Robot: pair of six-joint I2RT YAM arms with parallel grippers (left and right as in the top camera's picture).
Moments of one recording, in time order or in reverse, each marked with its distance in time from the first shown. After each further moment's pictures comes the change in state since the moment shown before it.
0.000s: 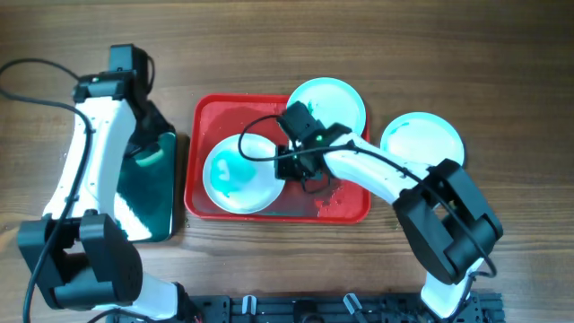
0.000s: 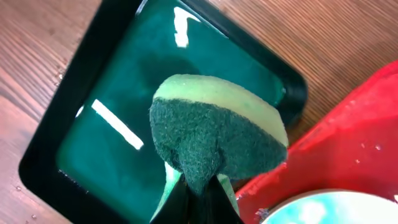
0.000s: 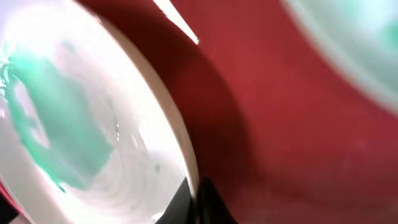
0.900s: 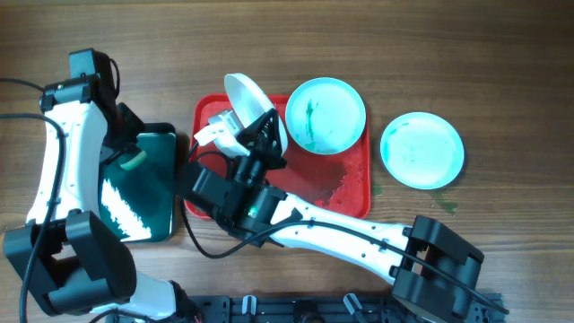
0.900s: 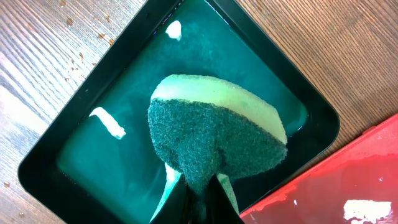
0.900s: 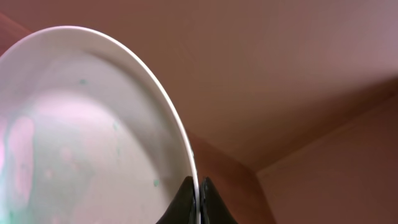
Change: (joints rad) left arm 0.141 0.000 -0.003 0.021 0.071 0.008; right arm 0.478 -0.059 0.162 0.331 1.708 -0.820
